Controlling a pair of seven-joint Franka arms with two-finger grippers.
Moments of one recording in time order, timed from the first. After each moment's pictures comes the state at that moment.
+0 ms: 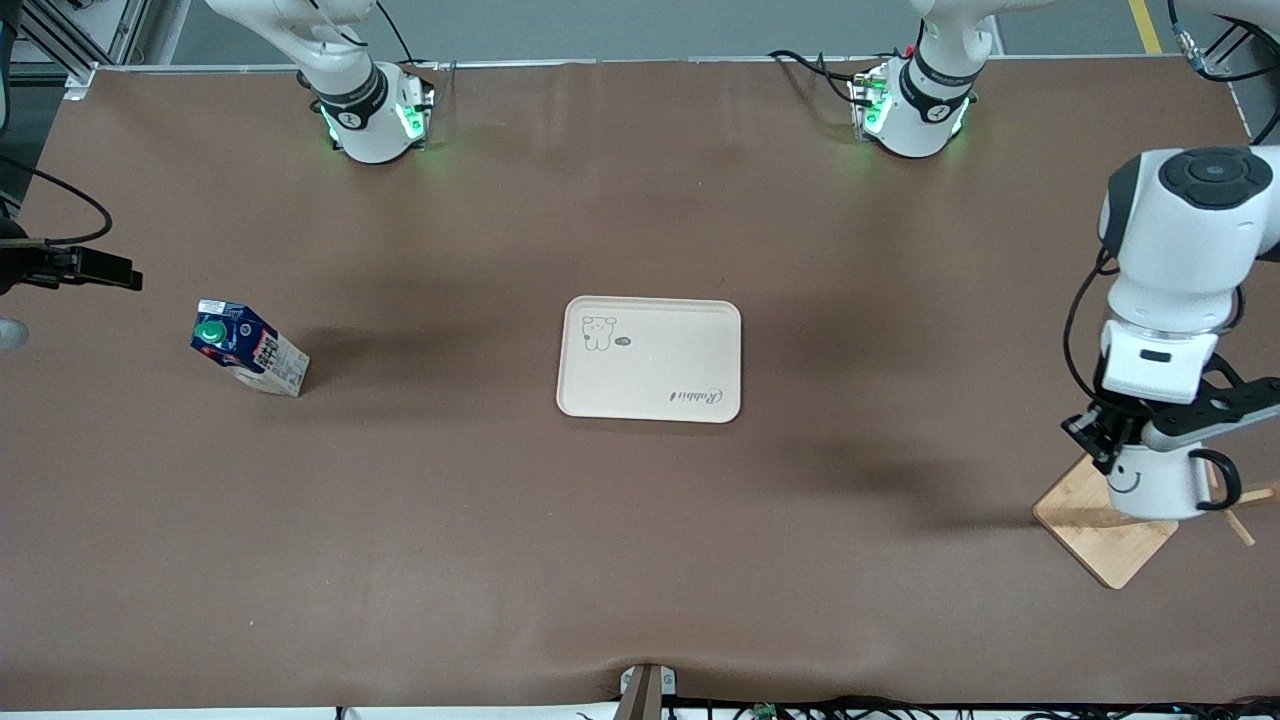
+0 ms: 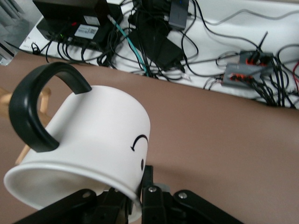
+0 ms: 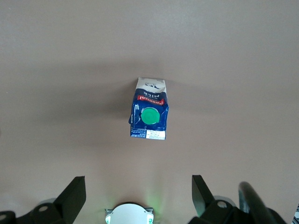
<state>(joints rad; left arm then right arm) 0.13 0.16 -0.22 -1.90 0.47 2.48 -0.66 -0.06 0.15 -0.08 -1.49 -0.04 1.39 -0.11</state>
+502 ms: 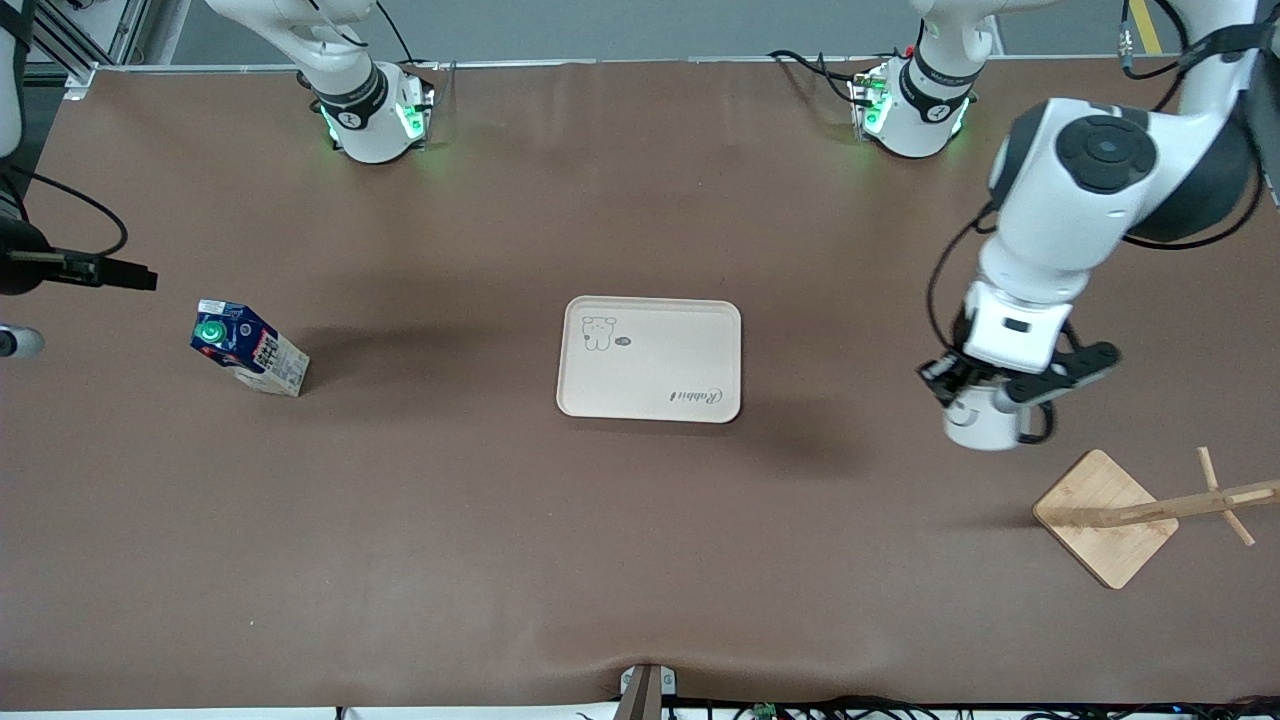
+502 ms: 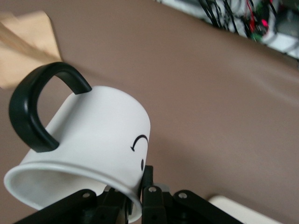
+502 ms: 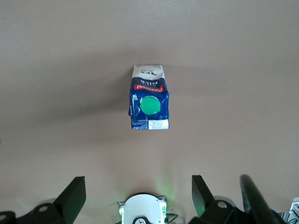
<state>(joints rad) 0.12 0.15 -0.48 -1.86 0.18 2.20 -0.82 -0.05 0.17 -0.08 -1.52 -0.04 1.38 0.02</state>
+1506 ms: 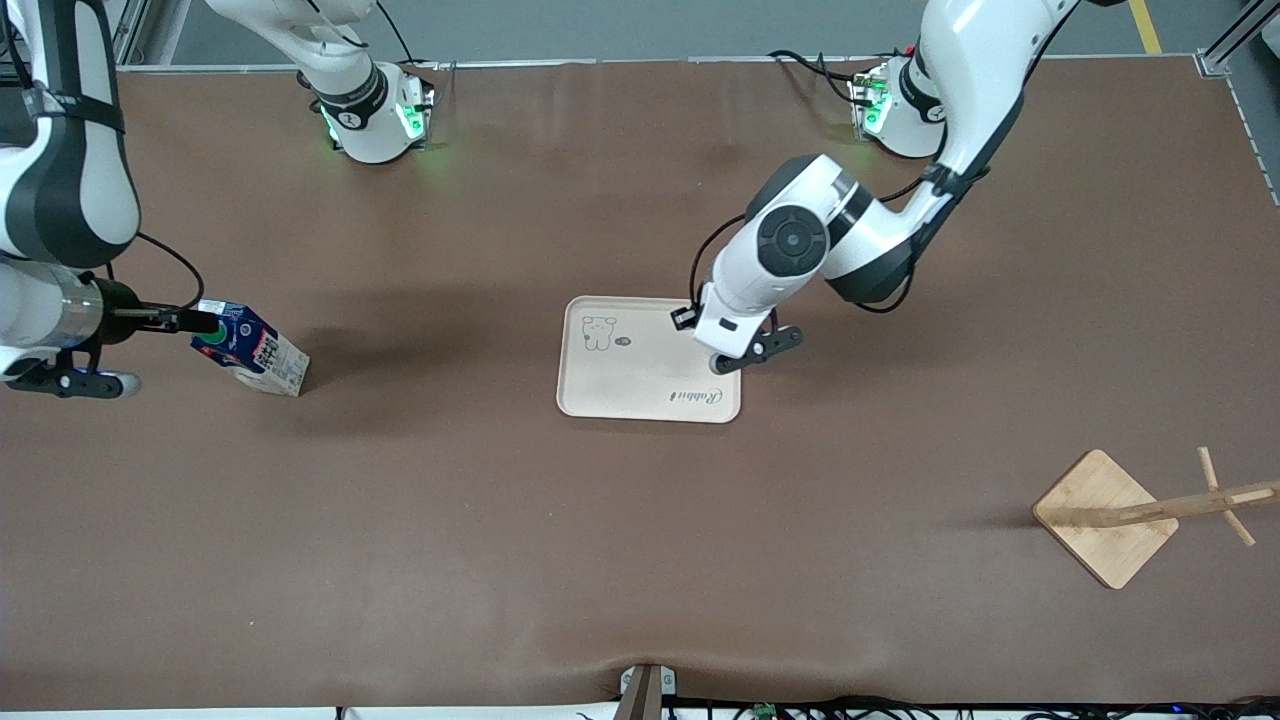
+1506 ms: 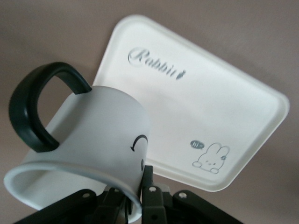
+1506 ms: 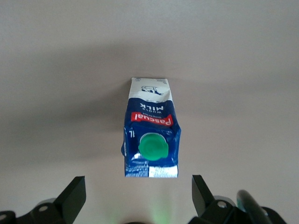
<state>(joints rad) -0.15 0.53 -0.61 -1.76 0.01 2.15 -1.10 -0.05 0.19 -0.08 -1.78 -0.05 1.66 -0.03</state>
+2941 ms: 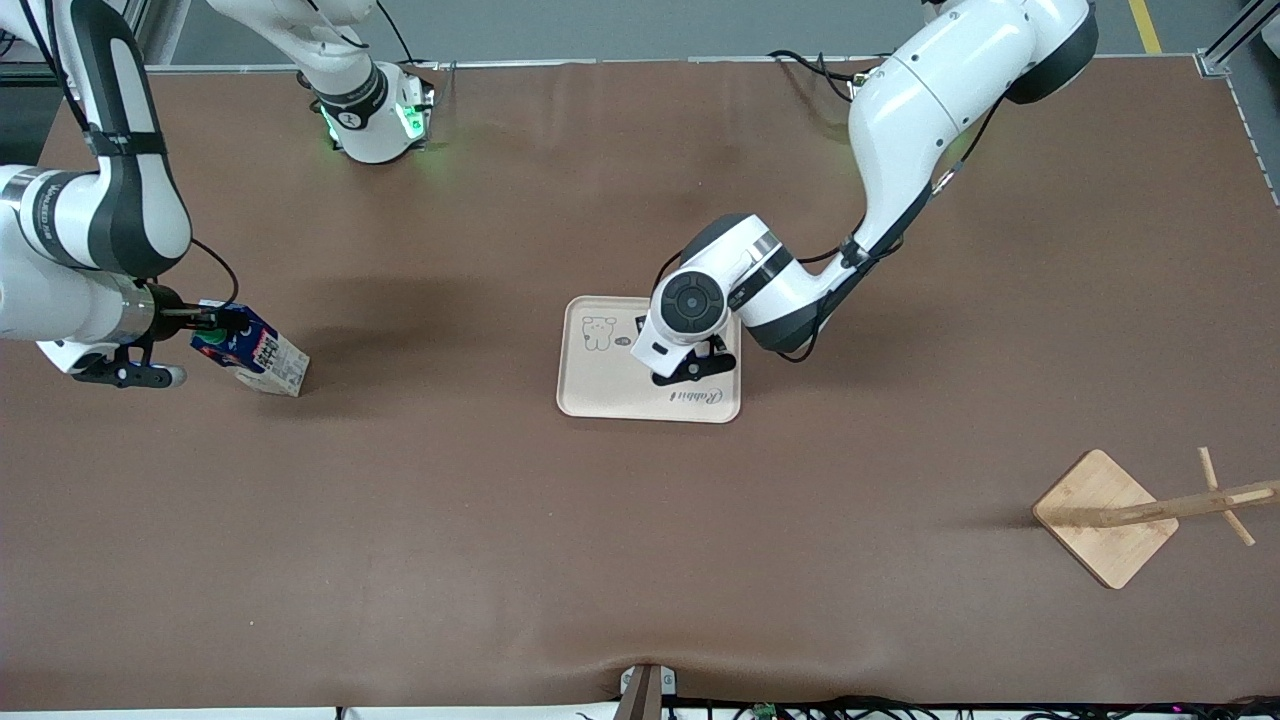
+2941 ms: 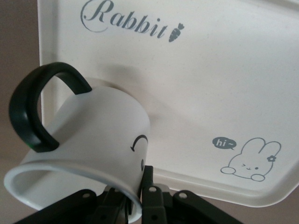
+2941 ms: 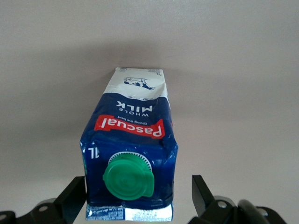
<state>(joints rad) -0.28 0.81 -0.60 -1.52 0.17 1.99 -1.07 -0.09 0.17 -0.09 -2.03 -0.06 1.89 -0.06</state>
